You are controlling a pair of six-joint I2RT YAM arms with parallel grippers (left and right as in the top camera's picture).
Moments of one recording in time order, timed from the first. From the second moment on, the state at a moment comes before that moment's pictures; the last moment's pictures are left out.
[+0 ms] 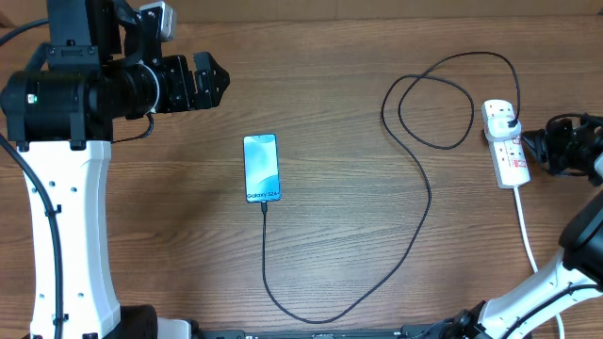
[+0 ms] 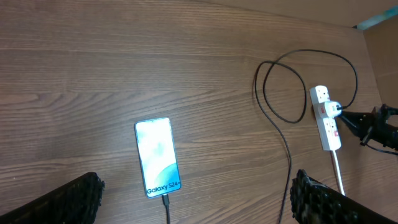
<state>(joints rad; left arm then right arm) -0.01 1.59 2.03 -1.34 0.41 -0.16 -0.68 2.08 1.36 -0.46 -0.64 0.50</state>
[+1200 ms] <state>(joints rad) -0.01 1.59 2.03 -1.34 0.41 -0.16 -0.66 2.08 1.35 -0.46 -0.63 0.54</state>
